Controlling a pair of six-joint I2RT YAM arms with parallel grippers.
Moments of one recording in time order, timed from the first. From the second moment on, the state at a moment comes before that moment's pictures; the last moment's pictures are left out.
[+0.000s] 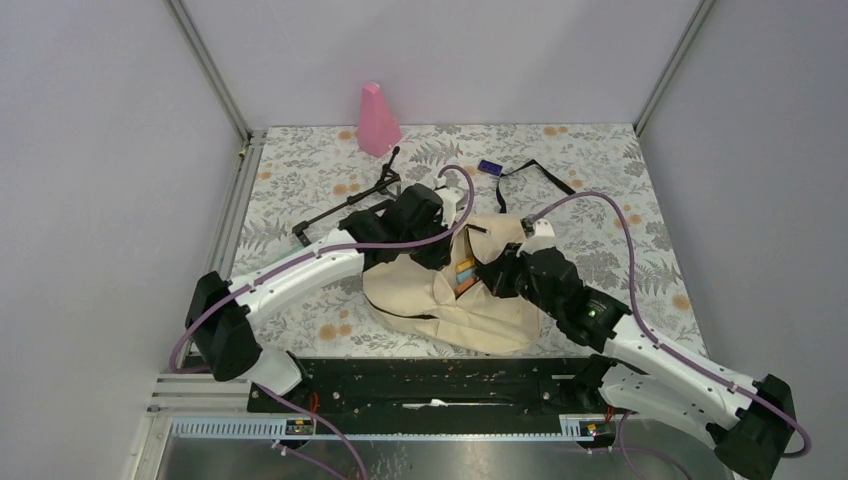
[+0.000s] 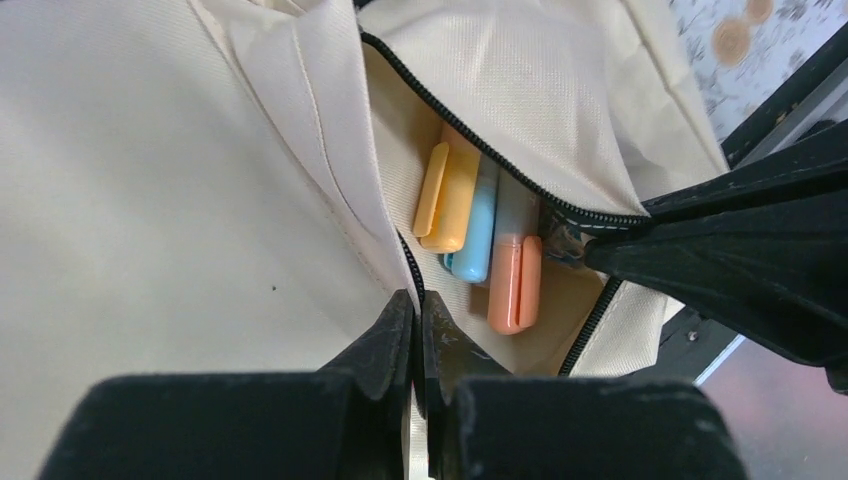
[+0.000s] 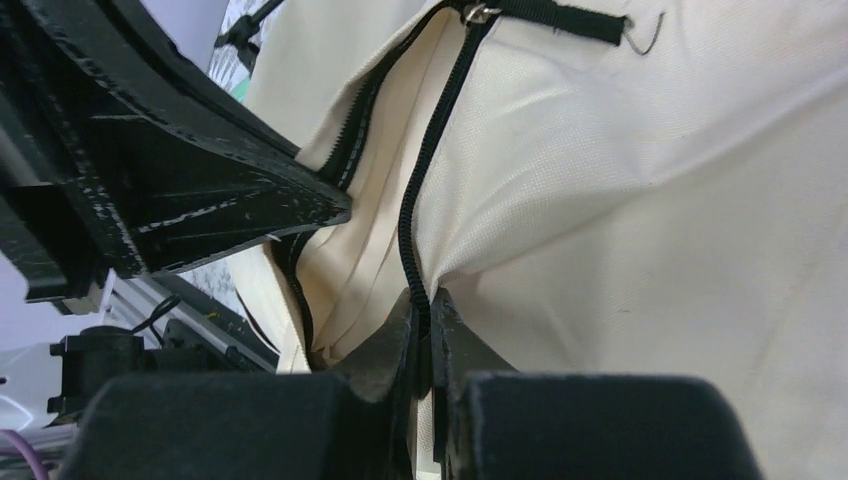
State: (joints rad) left arm -0.87 1.48 1.29 -0.58 0.09 -0.32; right arm 0.82 0.80 0.59 -0.19 0.17 0.71
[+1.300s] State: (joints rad) left arm -0.79 1.43 1.33 -0.66 0.12 -0.25; right arm 0.65 0.88 0.76 -0.26 0.11 0.61
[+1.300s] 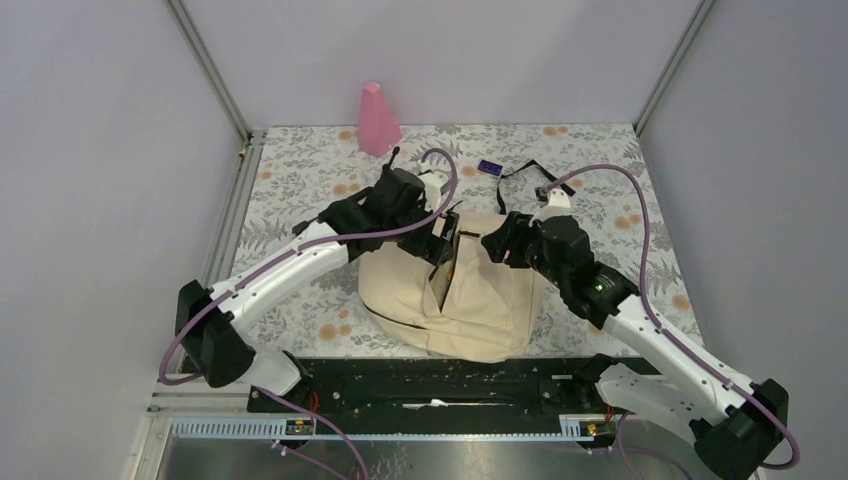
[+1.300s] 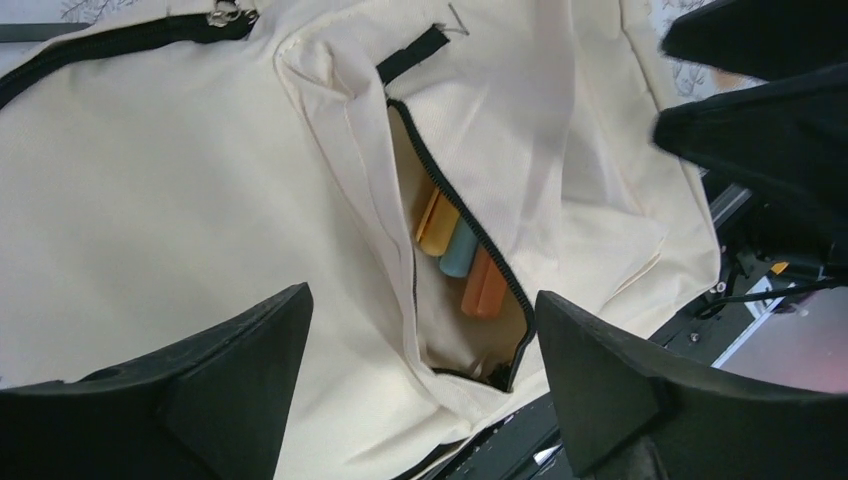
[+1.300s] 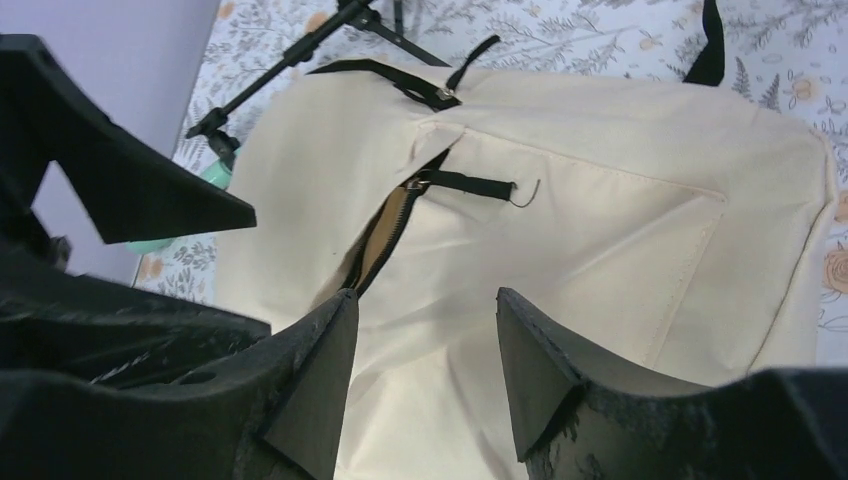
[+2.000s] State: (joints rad) left arm -0.79 1.67 1.35 -0.64 0.13 -0.28; right arm 0.63 1.17 0.71 0.05 0.14 0.85
